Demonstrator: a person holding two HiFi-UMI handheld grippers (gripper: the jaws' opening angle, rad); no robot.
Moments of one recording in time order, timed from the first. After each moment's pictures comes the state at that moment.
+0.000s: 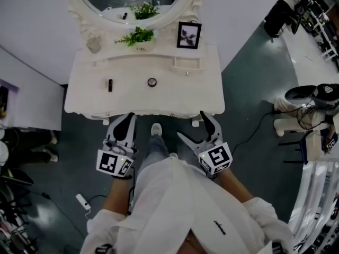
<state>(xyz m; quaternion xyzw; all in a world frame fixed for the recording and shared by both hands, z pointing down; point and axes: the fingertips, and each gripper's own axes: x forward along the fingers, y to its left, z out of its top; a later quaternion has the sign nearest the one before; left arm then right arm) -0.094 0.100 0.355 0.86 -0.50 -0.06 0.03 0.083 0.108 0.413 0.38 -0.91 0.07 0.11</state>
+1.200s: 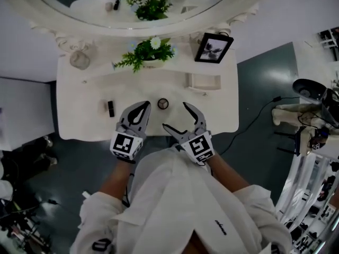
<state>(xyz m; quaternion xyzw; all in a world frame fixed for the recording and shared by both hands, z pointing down) -0.131 -0.154 0.507 0.90 -0.42 0.06 0.14 -0.056 -0.115 0.532 0.34 -0.90 0.10 0.25</state>
